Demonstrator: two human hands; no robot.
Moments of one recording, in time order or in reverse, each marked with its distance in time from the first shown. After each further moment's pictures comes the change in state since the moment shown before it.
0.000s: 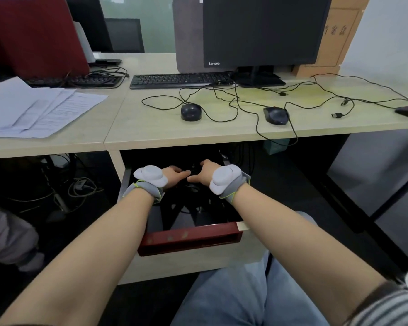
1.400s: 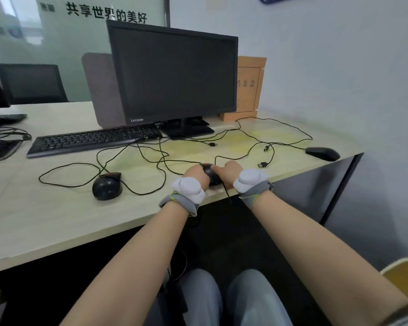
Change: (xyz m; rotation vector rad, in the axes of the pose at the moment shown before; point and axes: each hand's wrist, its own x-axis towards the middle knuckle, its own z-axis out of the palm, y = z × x) left_hand 0.086 0.274 0.022 -0.038 0.066 0.327; right_hand 0.056 0.136 -0.206 0.312 0.414 0.300
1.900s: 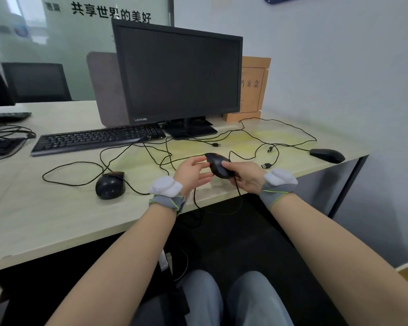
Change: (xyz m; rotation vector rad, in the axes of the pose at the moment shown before) left_hand -0.003 -0.015 -0.013 -1.040 -0.099 -0.043; right_hand 0.010 0.028 -0.011 0.864 -0.110 0.032
